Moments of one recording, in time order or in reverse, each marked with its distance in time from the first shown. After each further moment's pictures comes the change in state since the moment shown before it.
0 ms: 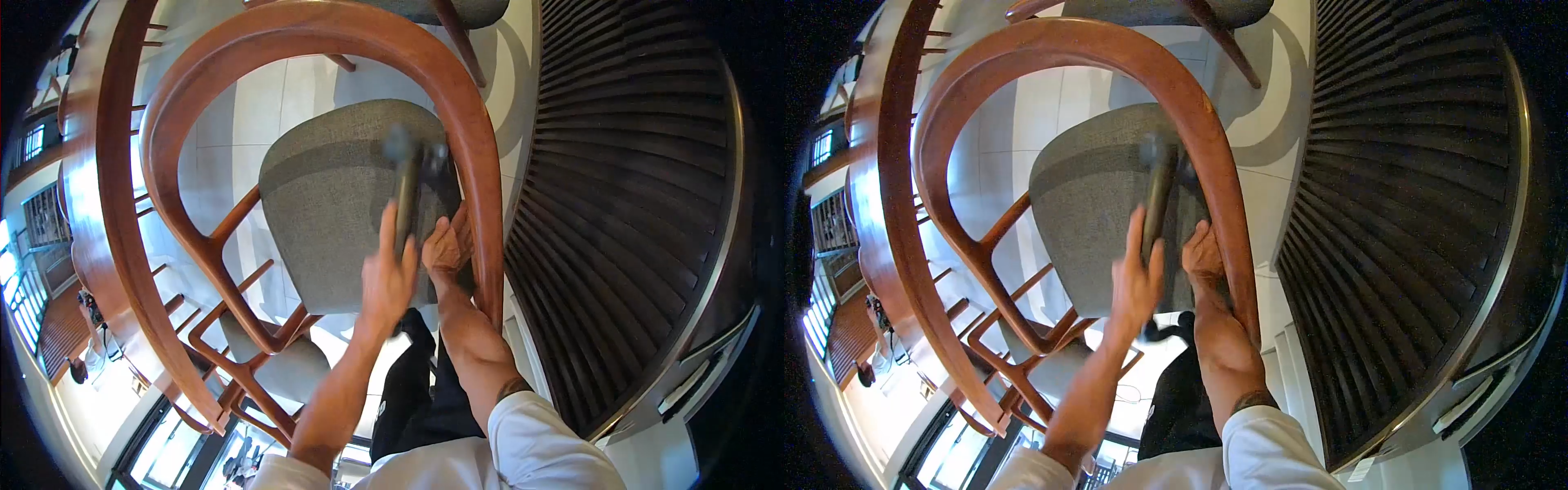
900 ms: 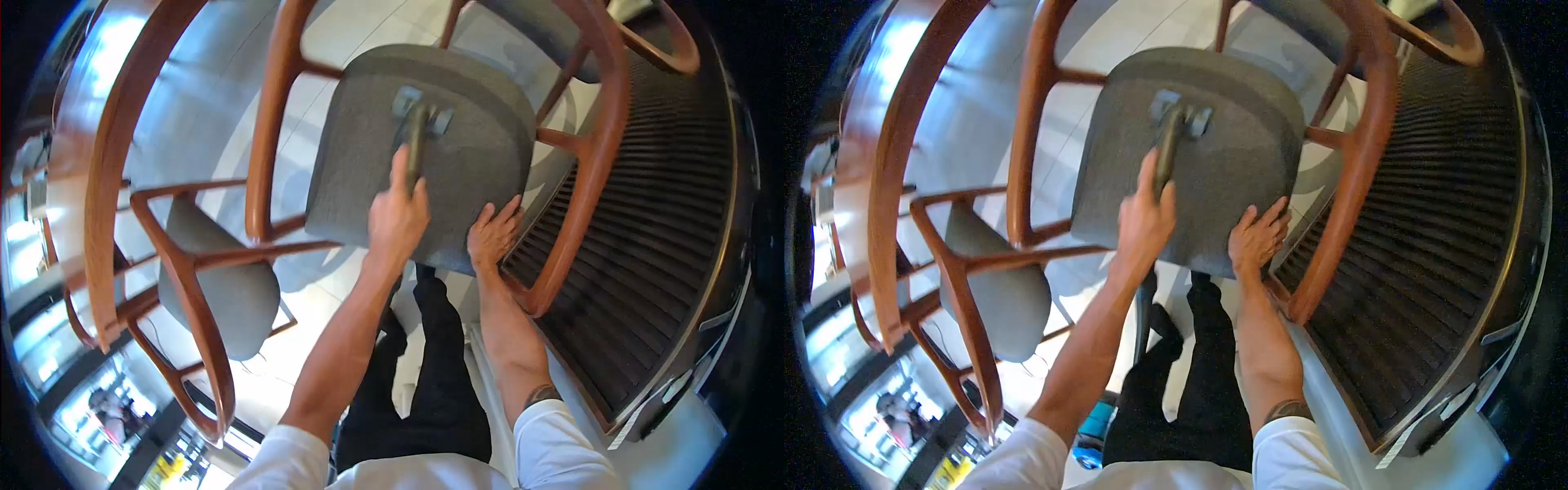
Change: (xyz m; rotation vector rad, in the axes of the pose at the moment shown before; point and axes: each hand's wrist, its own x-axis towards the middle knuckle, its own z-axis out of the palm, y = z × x) left_hand -0.086 -0.127 -0.046 -0.182 0.308 -0.160; right_hand -0.047 0.061 0.026 -0.329 0.215 -0.482
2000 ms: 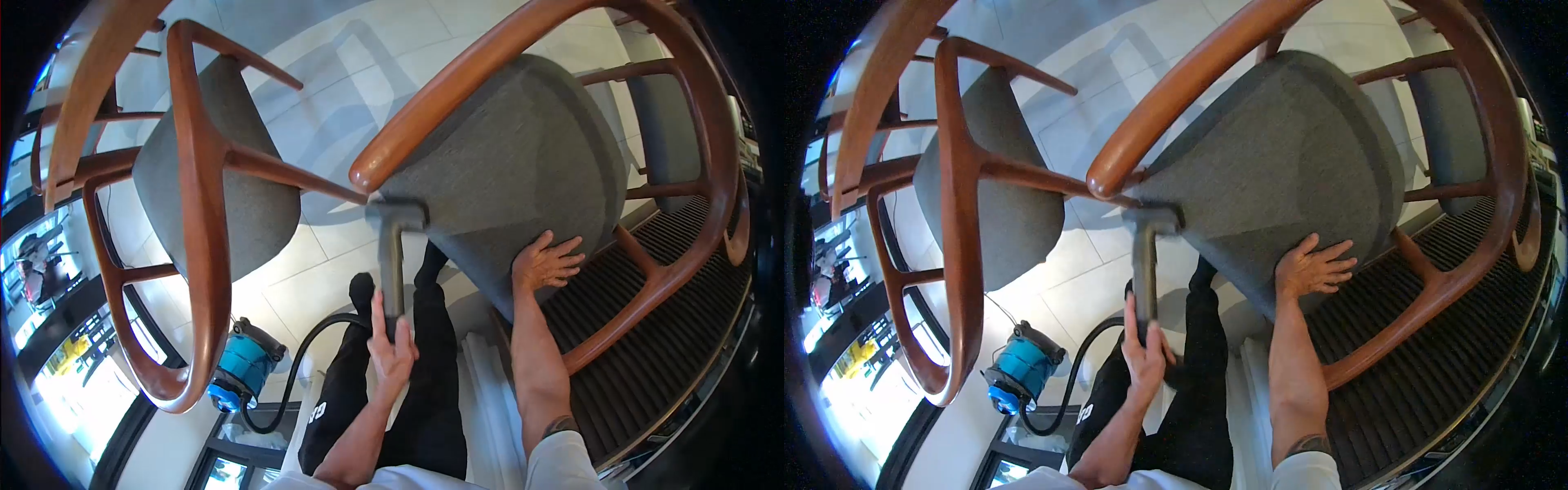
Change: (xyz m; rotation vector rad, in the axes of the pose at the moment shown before) left_hand -0.211 -0.121 0.026 -0.934 0.491 -0.669; right_hand 0.003 -0.053 0.032 -0.306 0.077 -0.088
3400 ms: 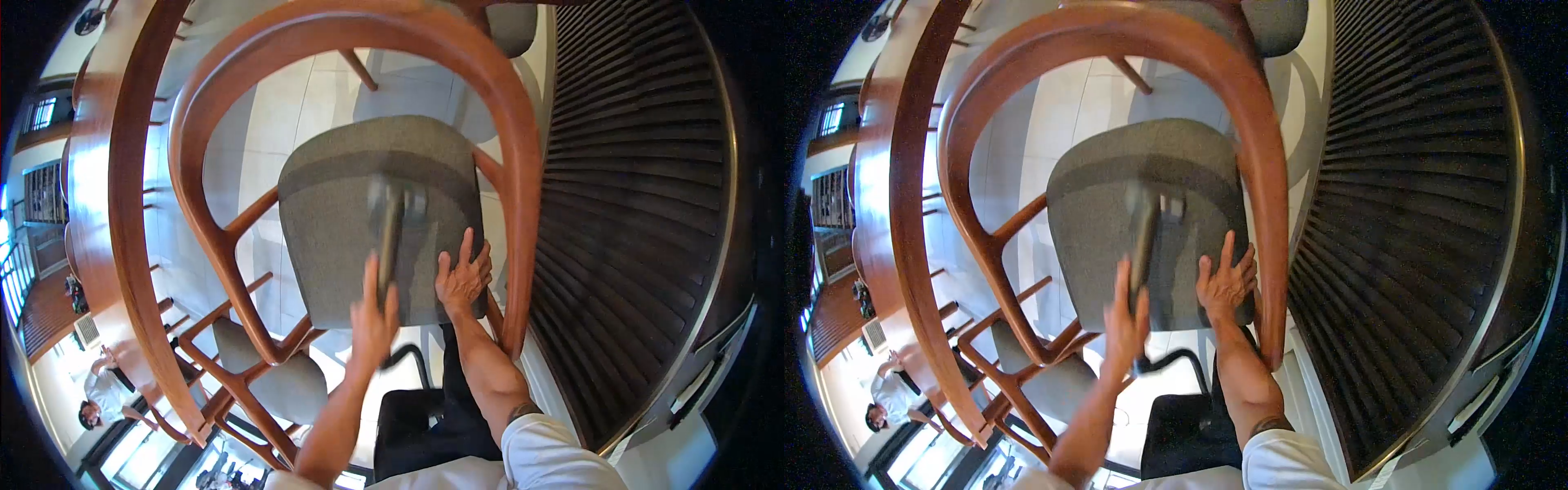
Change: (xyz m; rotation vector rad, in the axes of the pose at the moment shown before) left_hand 0.034 0.144 0.246 1.079 -0.732 0.662; right_hand 0.025 0.053 -0.036 0.344 -0.354 0.281
